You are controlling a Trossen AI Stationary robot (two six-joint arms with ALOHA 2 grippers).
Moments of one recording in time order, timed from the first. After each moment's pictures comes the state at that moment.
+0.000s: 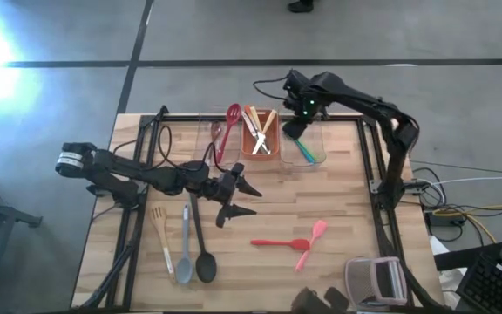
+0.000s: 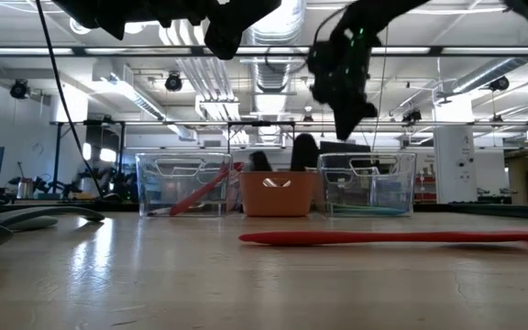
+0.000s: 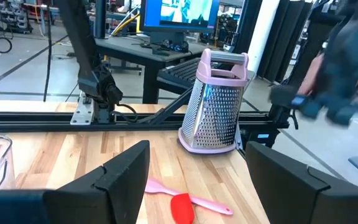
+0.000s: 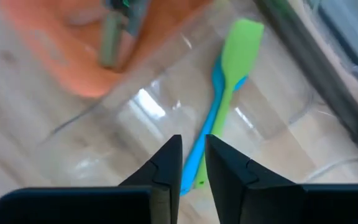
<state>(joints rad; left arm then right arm) -0.08 1.38 0.80 0.56 0.21 -0.13 -0.67 1.89 1.74 -1.23 -0.11 0.05</state>
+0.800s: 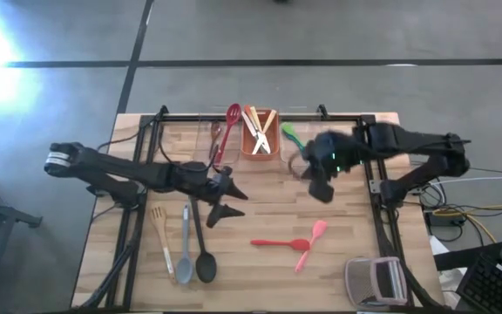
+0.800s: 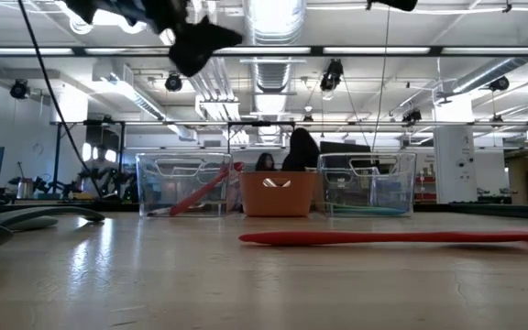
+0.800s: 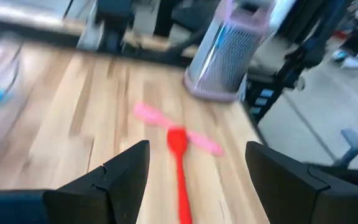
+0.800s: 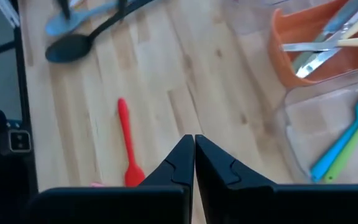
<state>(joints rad) -0.10 1.25 0.82 0.15 0.17 -0.25 0.04 1.39 1.63 -1.21 0.02 0.38</state>
